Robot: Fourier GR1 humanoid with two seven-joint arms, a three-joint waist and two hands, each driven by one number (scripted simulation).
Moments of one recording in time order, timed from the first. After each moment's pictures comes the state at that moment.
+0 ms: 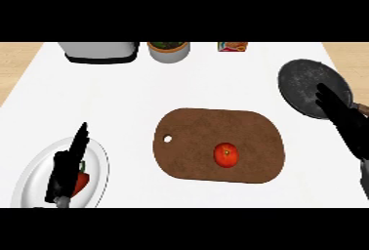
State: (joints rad) left arm 0.02 0.37 -0.25 -1.35 0.15 0.33 0.02; right arm -0.18 -0.57 0.07 -1.36 -0.23 0.07 0.09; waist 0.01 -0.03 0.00
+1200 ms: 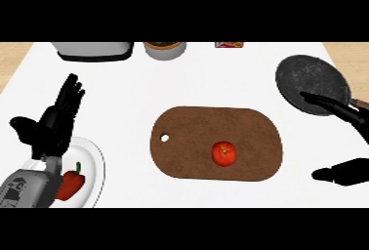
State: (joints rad) left arm -0.20 0.38 -0.12 -1.46 0.22 0.26 0.03; right arm -0.14 -0.75 0.13 -1.63 0.04 0.24 -0.29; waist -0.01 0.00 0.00
